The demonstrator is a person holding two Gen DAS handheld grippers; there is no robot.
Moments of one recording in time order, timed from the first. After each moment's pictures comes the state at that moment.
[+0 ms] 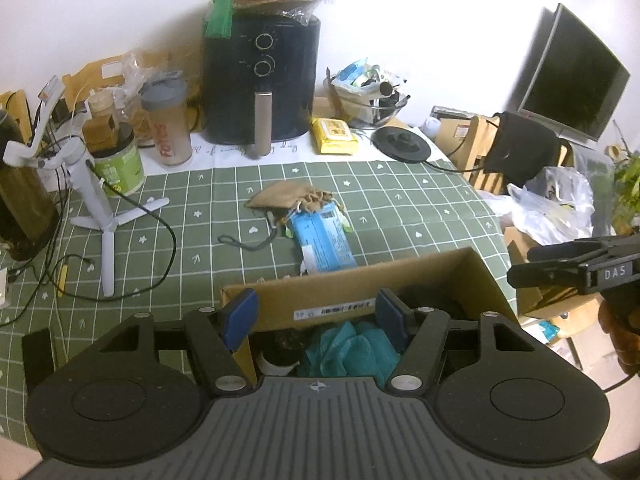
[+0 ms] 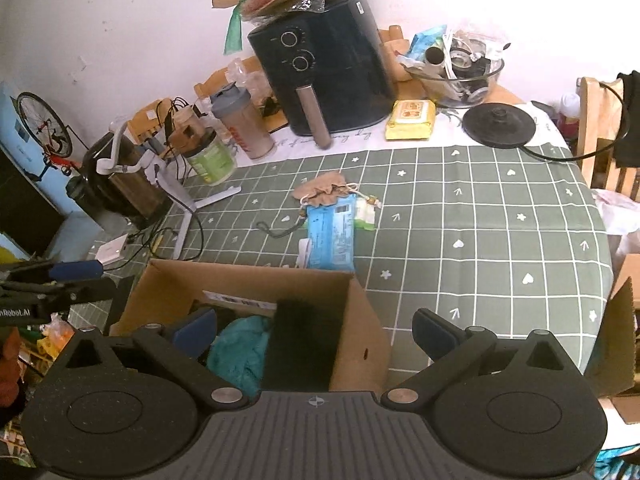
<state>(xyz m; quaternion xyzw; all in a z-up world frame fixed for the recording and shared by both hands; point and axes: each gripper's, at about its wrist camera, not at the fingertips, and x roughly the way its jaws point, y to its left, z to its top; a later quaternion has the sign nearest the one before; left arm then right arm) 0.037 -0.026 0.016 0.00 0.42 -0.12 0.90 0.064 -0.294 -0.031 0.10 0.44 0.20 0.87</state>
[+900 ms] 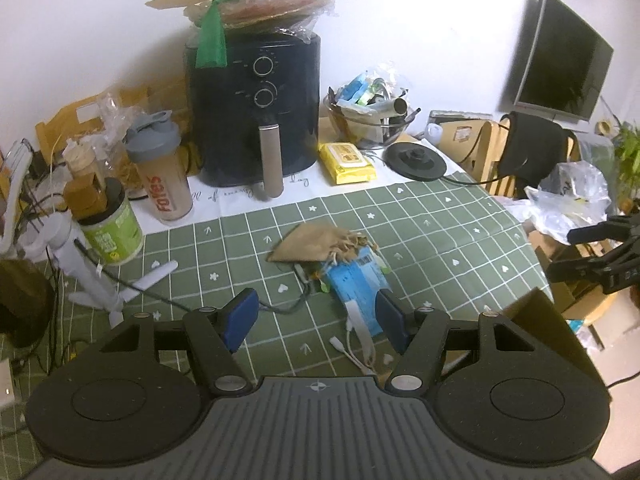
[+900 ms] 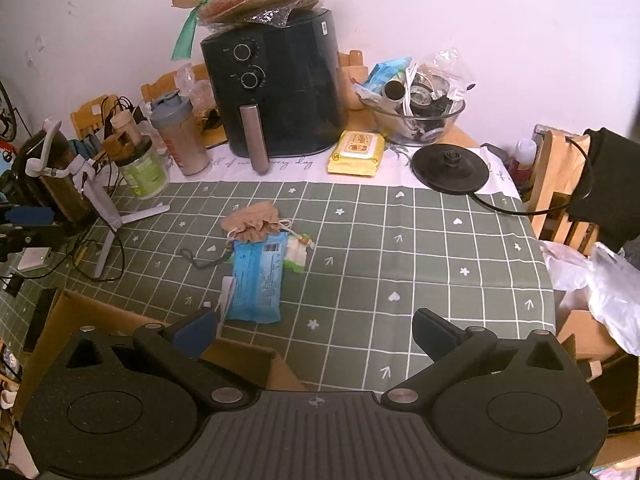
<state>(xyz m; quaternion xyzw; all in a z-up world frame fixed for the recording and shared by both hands) 0.122 0.007 0.006 0.05 0.40 -0.16 0.90 0.112 -0.286 -0.037 0.02 0.42 0.12 0.90</state>
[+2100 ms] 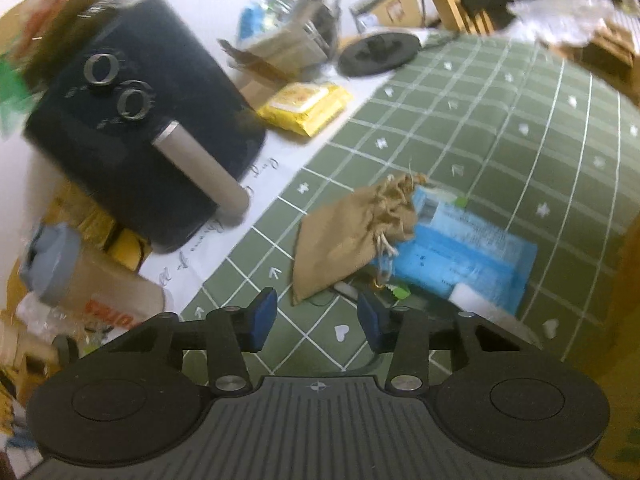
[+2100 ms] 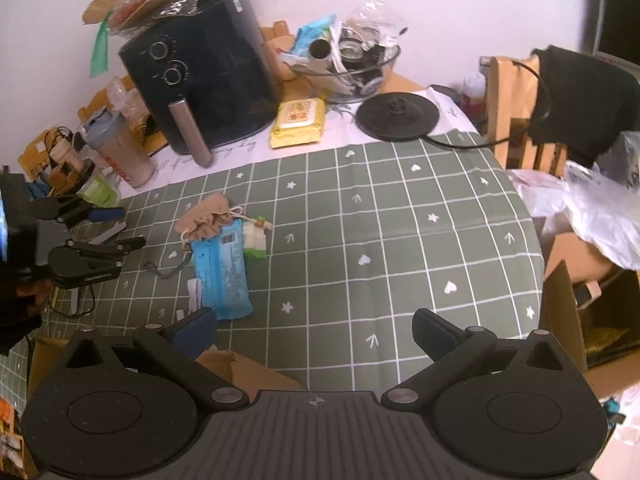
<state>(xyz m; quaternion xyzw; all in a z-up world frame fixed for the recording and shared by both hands) 0.236 -0.050 -0.121 0.36 0.37 -0.24 0.82 0.121 -0.307 -0.058 0.11 0.47 0.03 0.87</state>
